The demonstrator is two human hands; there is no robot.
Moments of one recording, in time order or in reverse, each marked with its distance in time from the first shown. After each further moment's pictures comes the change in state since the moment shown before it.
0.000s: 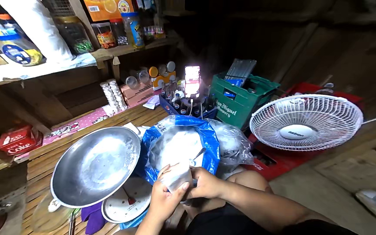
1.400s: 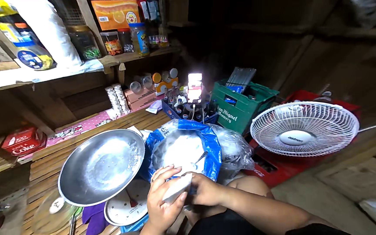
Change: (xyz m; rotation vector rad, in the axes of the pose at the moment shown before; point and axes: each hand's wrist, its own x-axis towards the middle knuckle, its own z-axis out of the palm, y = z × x) left_hand 0.002 0.016 -0.008 0.132 0.126 0.313; right_hand 0.000 -0.009 0.009 -0.251 -0.059 -0.105
